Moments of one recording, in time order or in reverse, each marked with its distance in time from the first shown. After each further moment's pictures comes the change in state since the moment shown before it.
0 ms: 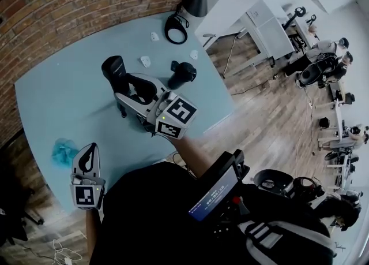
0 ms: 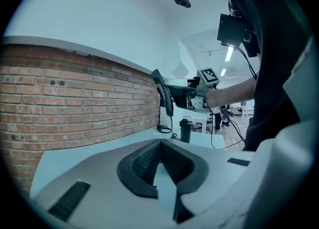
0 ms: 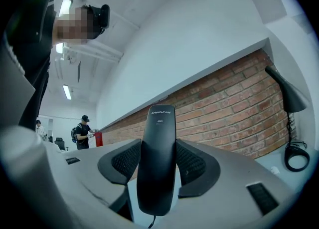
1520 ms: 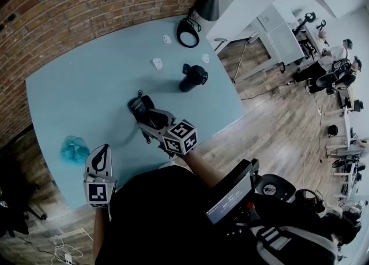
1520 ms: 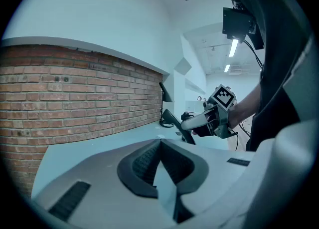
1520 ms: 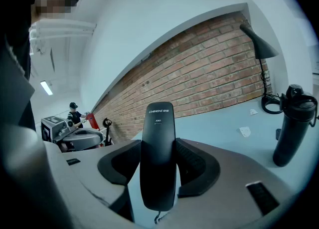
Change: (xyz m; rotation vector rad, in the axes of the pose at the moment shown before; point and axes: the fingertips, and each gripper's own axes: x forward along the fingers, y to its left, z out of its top) left arm 0.000 -0.004 -0.027 -0.010 0.036 0.047; right arm -0.066 -0.004 -0.172 0.176 0.404 -0.152
